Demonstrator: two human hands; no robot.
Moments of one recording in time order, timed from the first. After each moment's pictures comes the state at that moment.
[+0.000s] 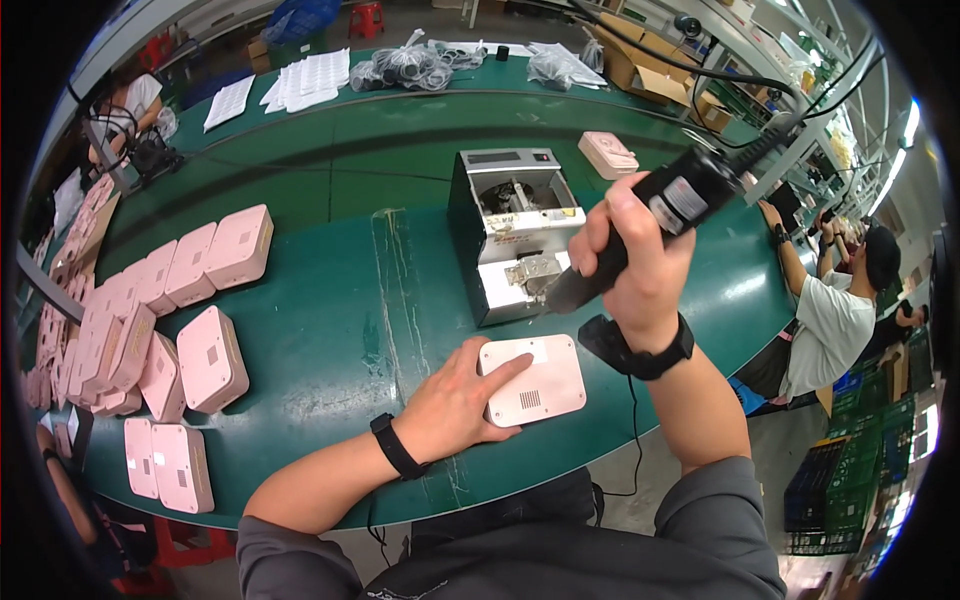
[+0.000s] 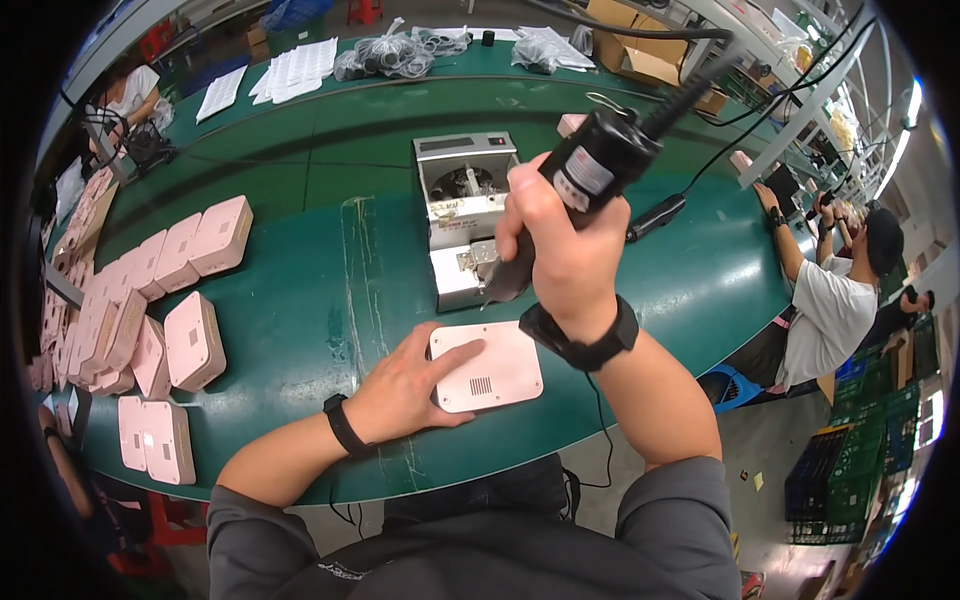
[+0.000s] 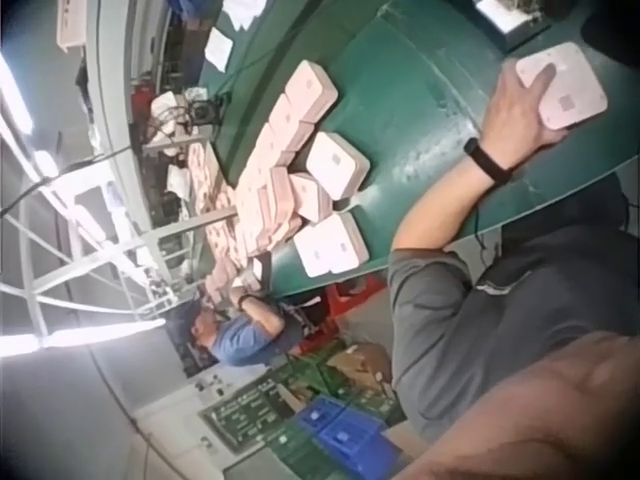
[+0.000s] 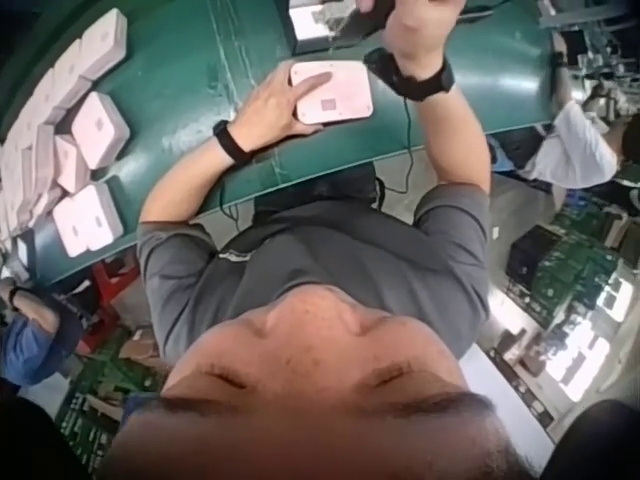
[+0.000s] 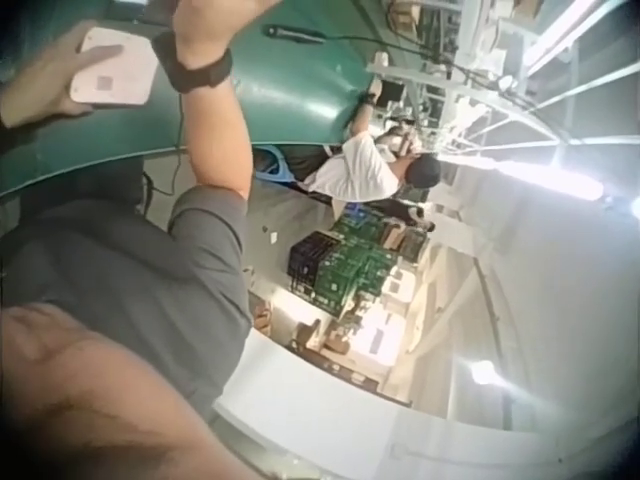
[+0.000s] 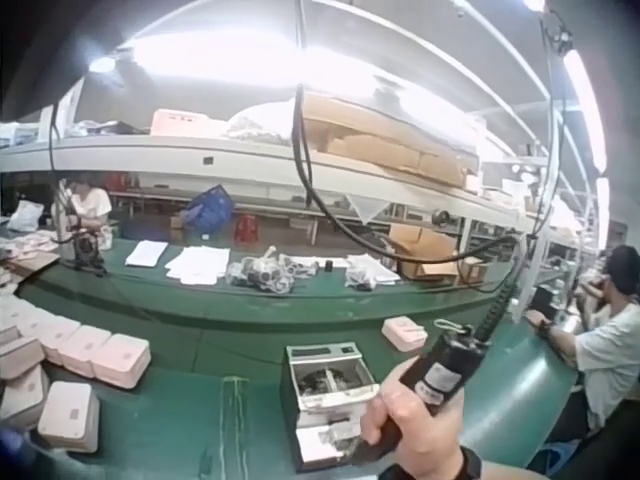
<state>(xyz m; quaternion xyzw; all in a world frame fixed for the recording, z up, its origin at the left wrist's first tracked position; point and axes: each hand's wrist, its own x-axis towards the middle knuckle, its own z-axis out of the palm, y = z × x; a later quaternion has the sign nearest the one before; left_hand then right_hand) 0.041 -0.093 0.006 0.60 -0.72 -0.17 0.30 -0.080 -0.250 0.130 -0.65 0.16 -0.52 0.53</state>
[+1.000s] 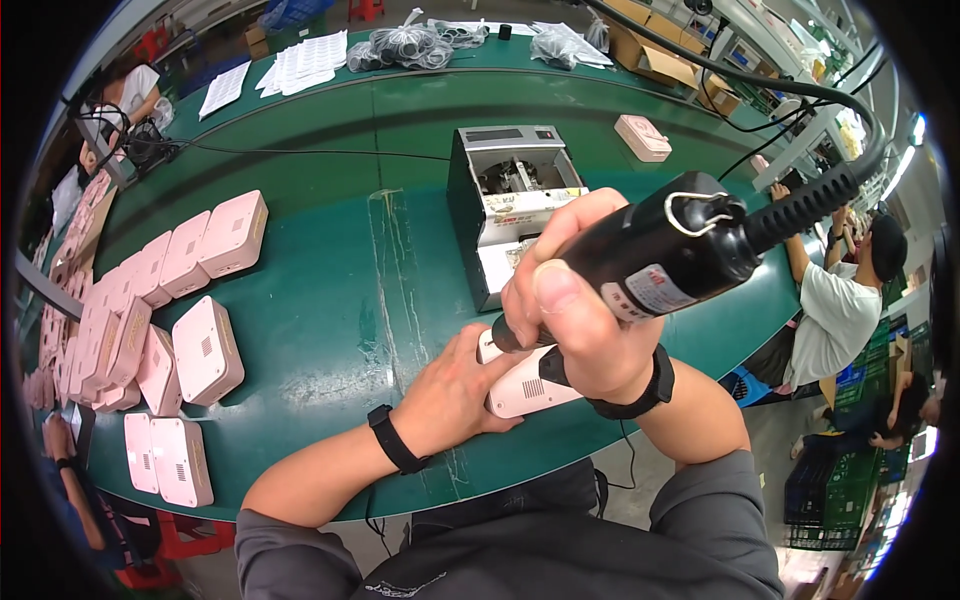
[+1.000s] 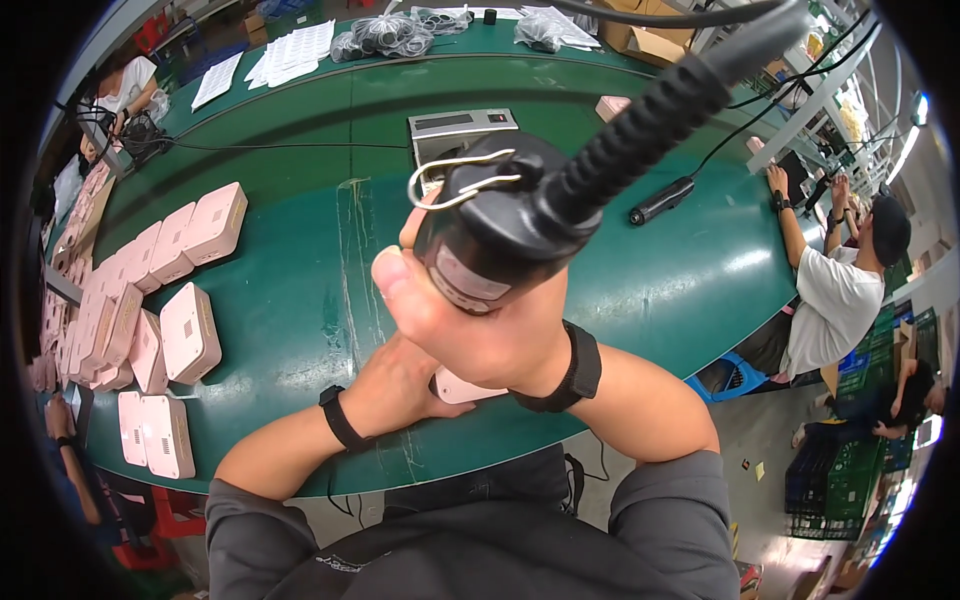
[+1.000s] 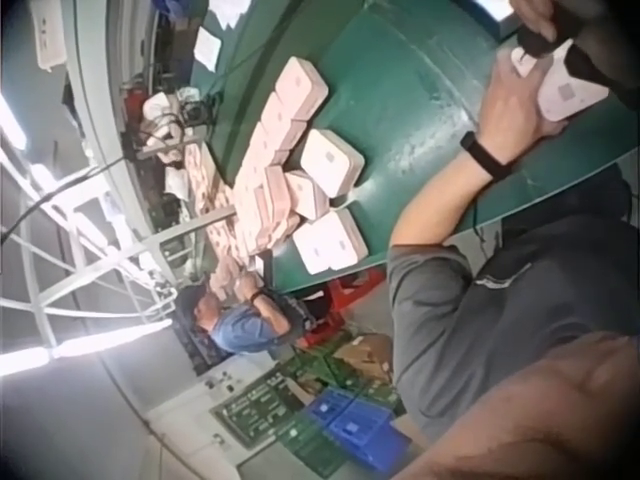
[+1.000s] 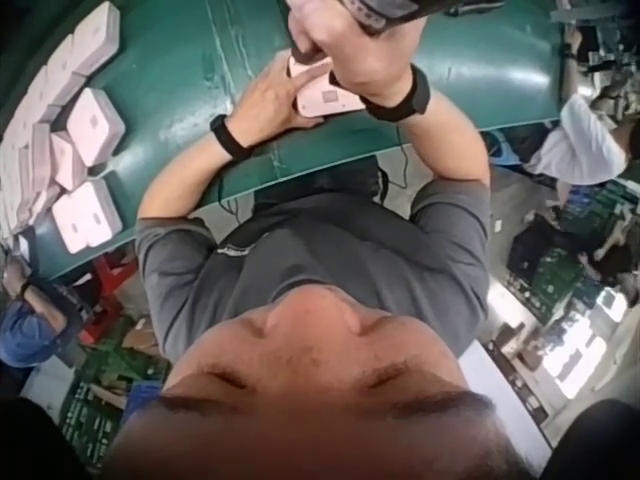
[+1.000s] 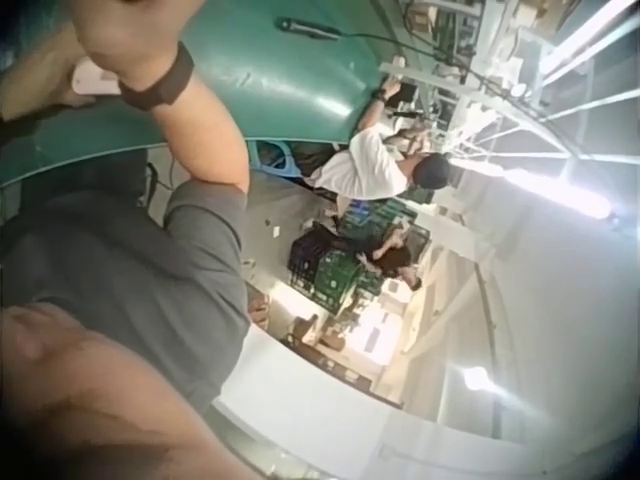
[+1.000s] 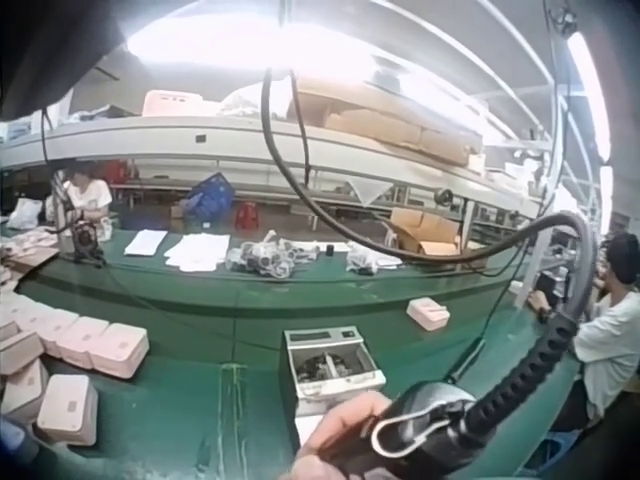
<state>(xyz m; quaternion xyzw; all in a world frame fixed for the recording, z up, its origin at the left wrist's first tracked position) 0.040 -0.098 -0.006 0.58 -0.71 -0.20 0.34 -0.069 -0.198 0.124 -0.69 0.07 -0.44 0.57</state>
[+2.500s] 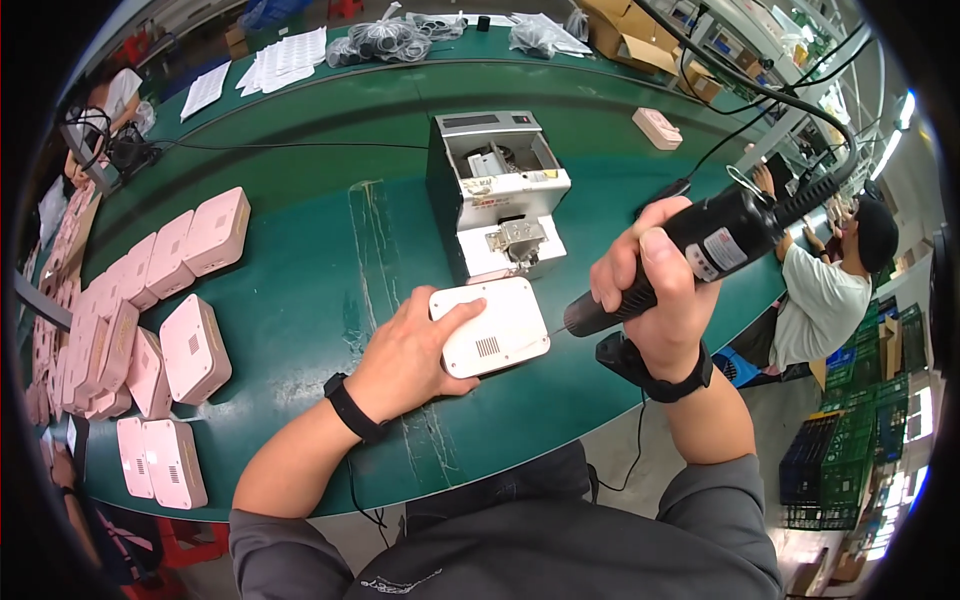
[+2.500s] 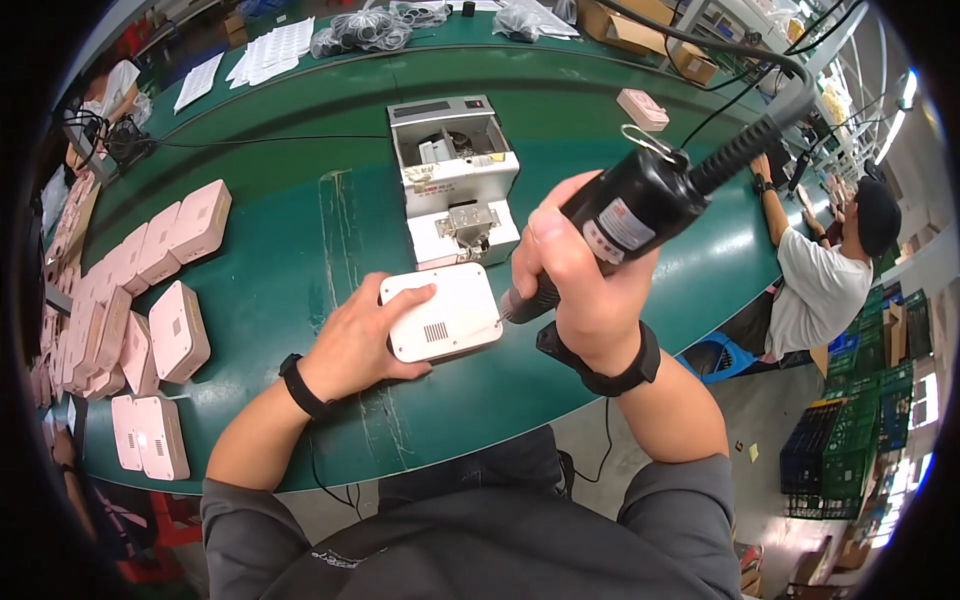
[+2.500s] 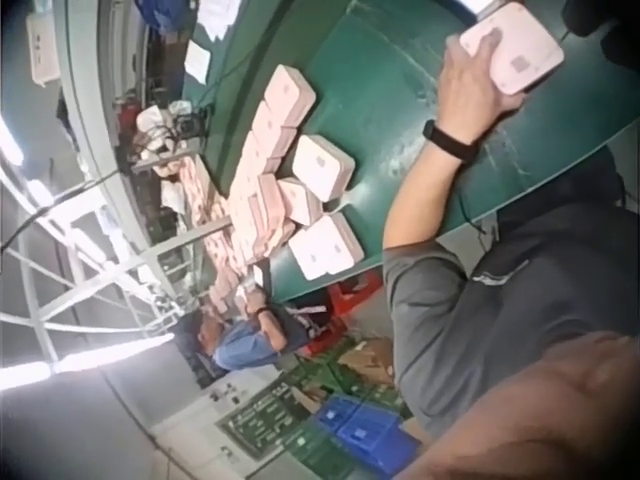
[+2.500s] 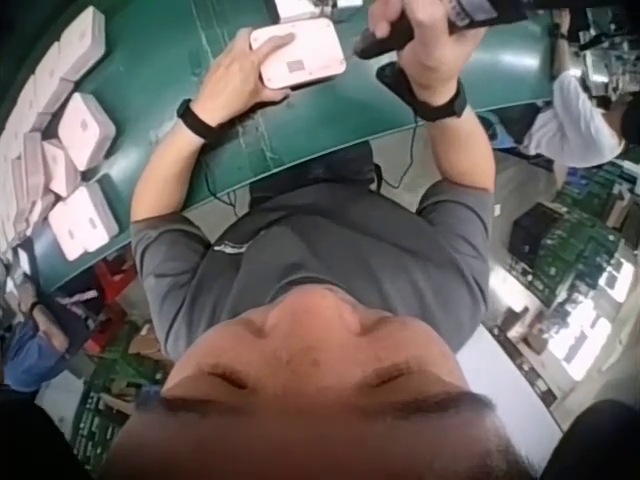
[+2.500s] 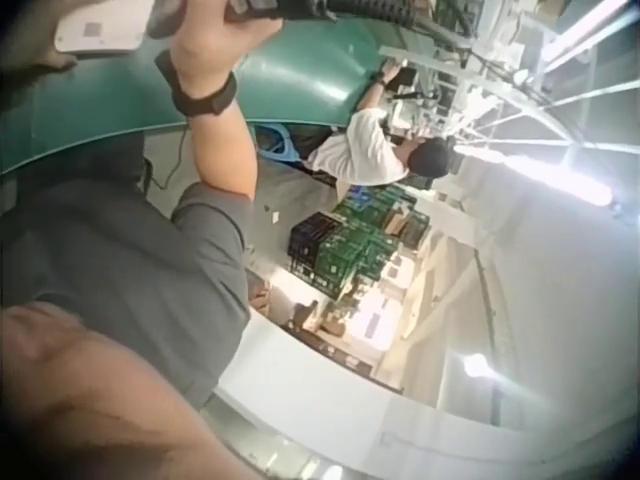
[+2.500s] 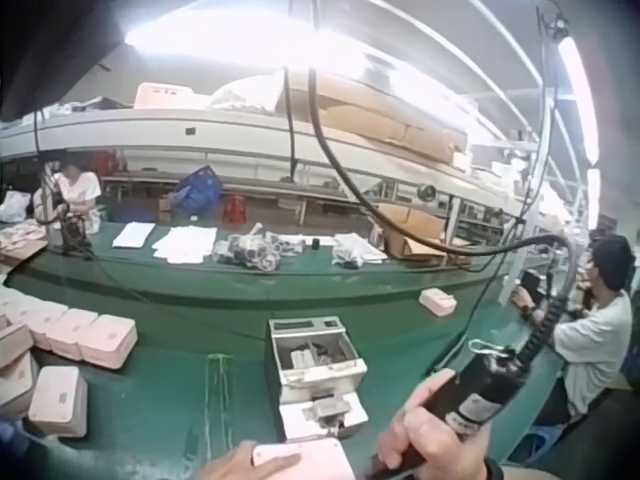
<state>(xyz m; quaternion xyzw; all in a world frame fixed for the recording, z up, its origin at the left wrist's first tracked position) 0.068 -0.099 0.016 0.64 -0.70 -0.15 0.27 -0.131 -0.224 0.124 -0.67 0.17 -0.48 0.54</state>
